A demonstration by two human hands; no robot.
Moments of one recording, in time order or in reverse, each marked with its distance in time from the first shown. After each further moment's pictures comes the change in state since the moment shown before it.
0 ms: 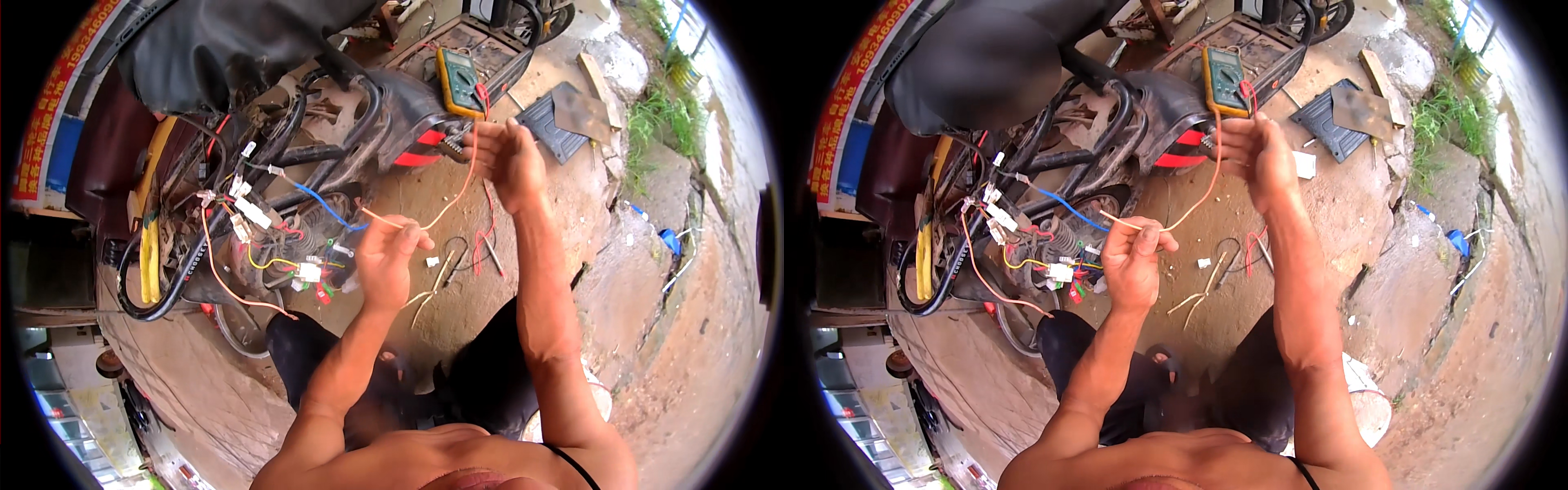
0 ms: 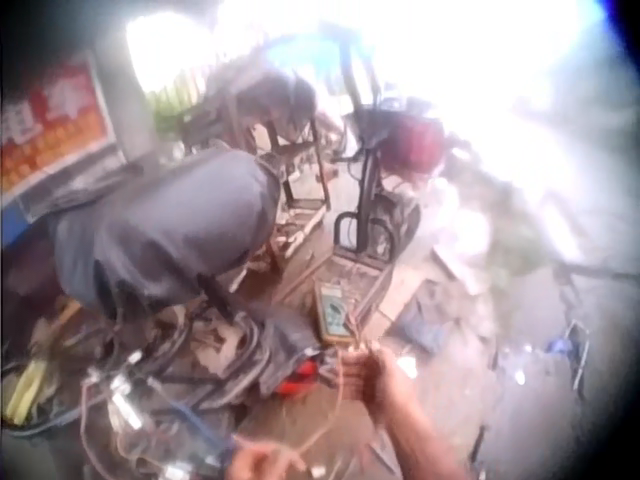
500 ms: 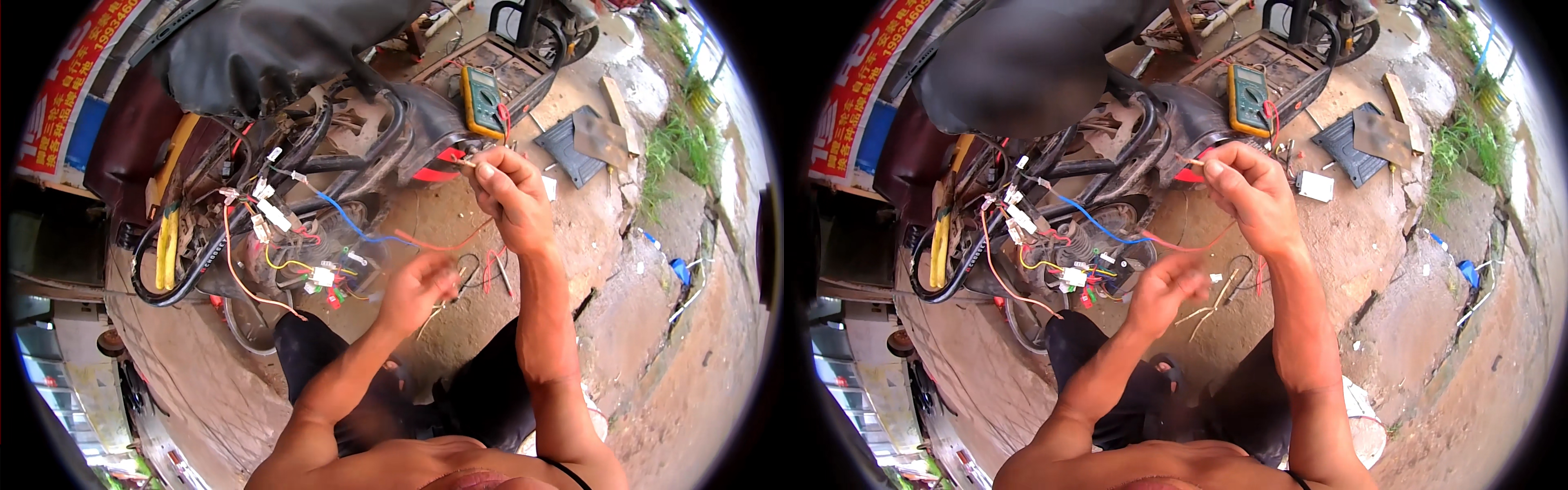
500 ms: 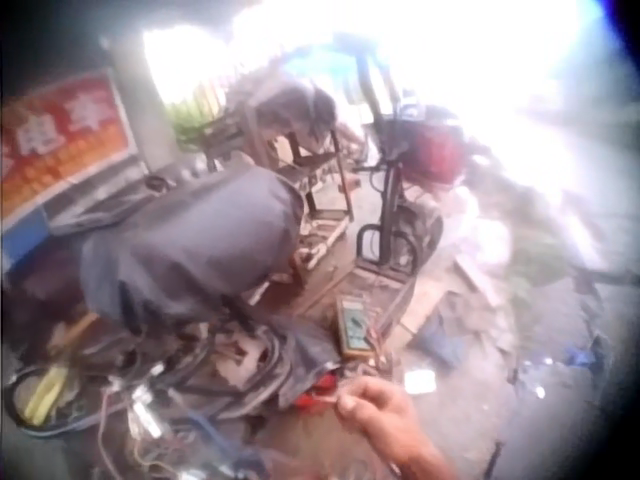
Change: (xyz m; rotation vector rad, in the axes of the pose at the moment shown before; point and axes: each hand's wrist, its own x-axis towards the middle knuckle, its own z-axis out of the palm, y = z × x) left_hand -0.024 0.014 0.000 0.173 -0.166 -0.477; right_hand -0.049 -0.017 0.038 -0.107 -0.410 -0.242
